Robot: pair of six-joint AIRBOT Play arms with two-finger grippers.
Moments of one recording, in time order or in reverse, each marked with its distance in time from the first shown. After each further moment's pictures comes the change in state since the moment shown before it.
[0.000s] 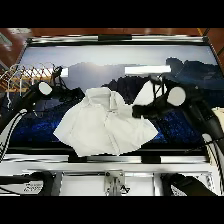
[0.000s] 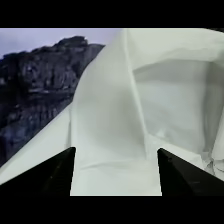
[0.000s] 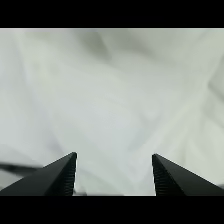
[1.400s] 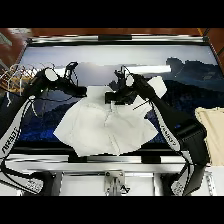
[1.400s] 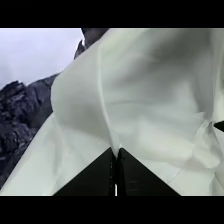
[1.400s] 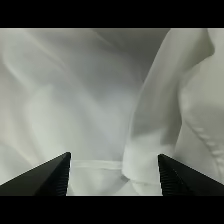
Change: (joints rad) left arm -0.012 -0.173 0.303 0.000 -0.312 0.235; right arm 0.082 -0.792 0.528 0.219 -0.200 -0.190
